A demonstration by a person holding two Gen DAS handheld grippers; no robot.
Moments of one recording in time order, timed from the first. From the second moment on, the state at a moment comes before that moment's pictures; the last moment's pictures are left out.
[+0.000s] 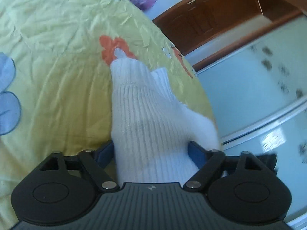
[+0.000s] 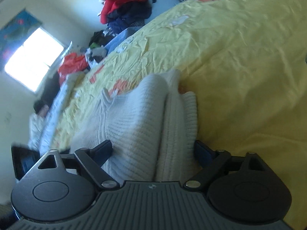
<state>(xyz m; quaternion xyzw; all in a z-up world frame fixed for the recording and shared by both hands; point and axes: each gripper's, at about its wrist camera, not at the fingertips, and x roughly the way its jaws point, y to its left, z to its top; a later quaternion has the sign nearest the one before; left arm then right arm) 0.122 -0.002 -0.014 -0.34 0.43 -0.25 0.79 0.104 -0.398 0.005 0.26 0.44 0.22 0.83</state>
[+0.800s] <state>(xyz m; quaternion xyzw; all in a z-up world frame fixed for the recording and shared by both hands) 0.095 0.114 0.022 -0.27 0.39 -0.13 0.87 0.130 -0.286 -0.008 0.31 0.41 0.24 0.82</state>
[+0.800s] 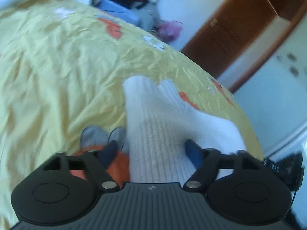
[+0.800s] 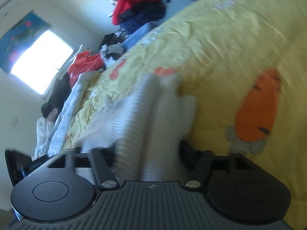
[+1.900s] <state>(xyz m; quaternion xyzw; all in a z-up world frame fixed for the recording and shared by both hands) -0.057 0.115 0.058 -0.22 0.37 -0.18 0.89 0.005 -0.311 0.020 0.29 0.43 0.28 0.81</state>
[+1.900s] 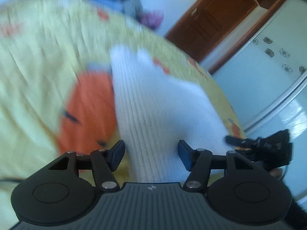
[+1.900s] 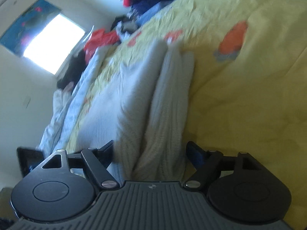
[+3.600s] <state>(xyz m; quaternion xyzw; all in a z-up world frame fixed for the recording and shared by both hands) 0.007 -0.003 0.058 0.02 0.28 -0.05 0.96 0.136 -0.166 0.037 0.03 0.39 0.15 0.91</state>
